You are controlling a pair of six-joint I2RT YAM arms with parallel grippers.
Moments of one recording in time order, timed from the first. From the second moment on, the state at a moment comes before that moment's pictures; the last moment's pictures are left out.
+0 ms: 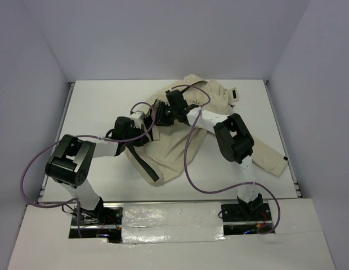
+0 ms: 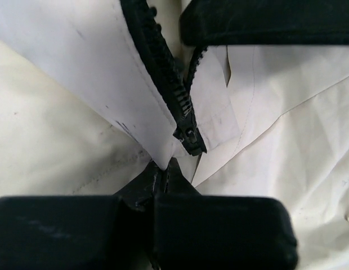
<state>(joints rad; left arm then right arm) -0.30 1.68 0.70 0.35 0.30 -0.22 0.60 2.16 1.59 -0.12 -0.29 0.75</state>
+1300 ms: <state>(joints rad) -0.11 1.53 1.09 -0.79 0.84 0.59 0.70 1.73 1.20 0.22 -0.67 0.35</state>
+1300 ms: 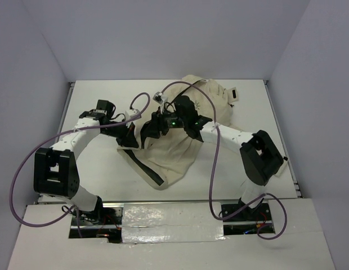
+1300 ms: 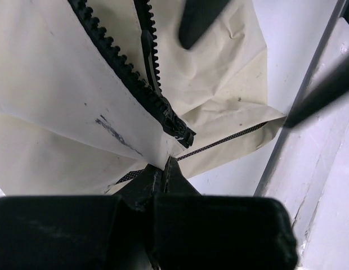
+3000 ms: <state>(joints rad) -0.08 1.53 0.90 -0.48 0.94 0.26 0.69 1.93 1.24 0.36 -0.71 0.49</state>
